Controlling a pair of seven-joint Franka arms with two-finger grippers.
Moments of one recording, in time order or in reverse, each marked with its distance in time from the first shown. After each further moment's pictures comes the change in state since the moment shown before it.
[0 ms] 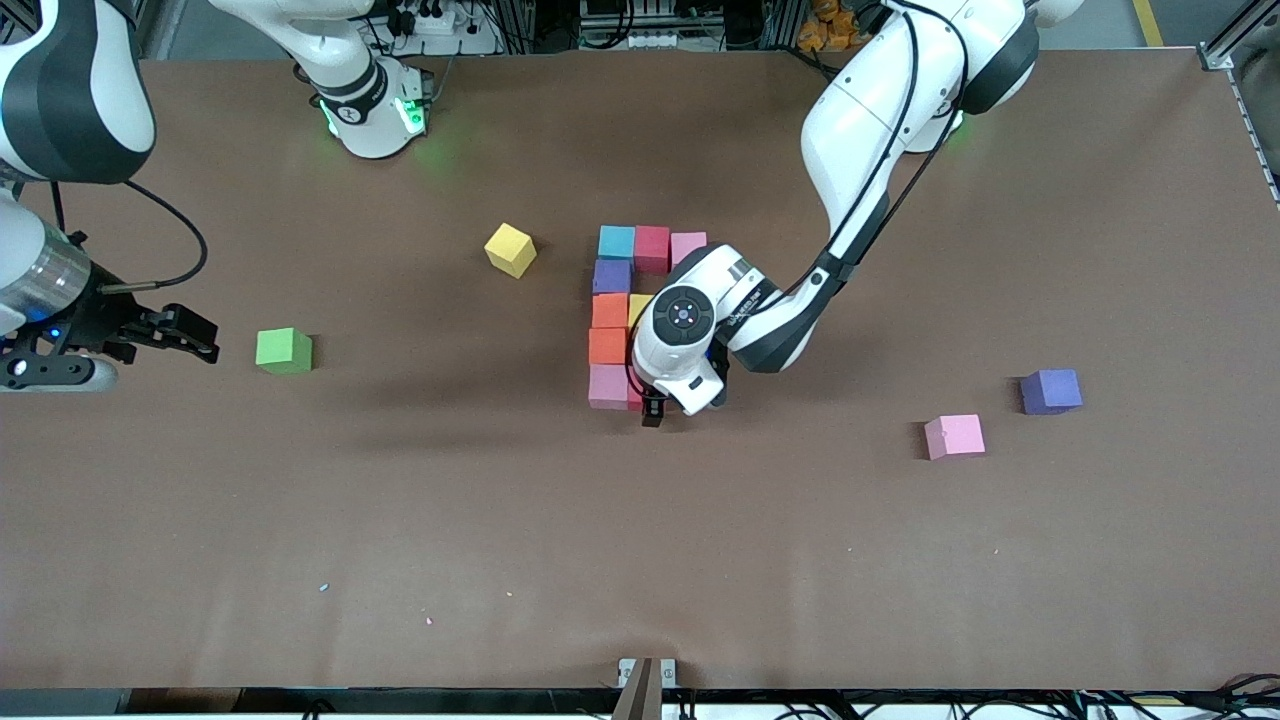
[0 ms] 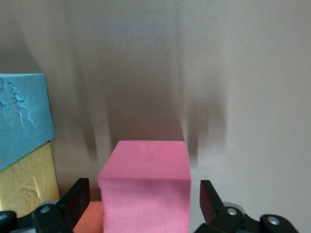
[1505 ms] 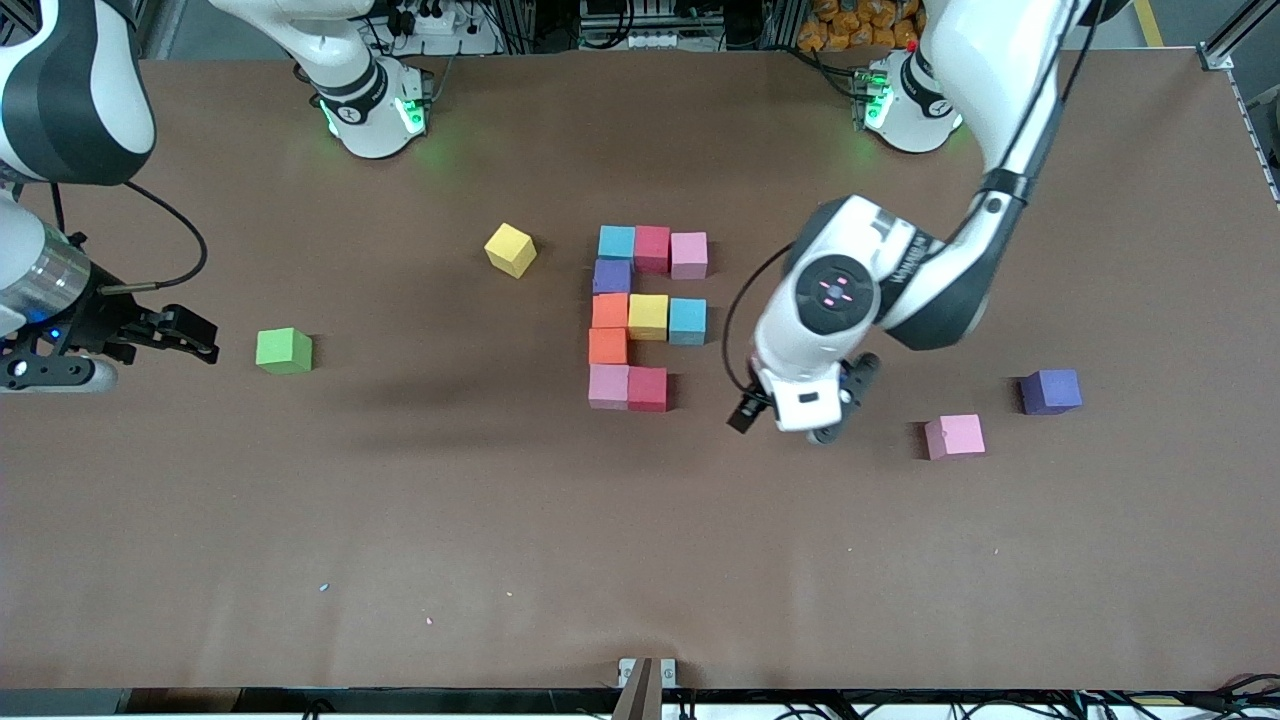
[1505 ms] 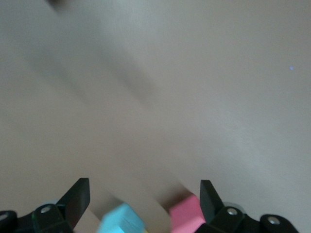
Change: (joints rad) left arm 0.254 -0.346 0.012 -0.133 0.001 -0.317 0.901; right arm 0.000 0.002 -0.001 0.000 -0.001 0.001 -0.002
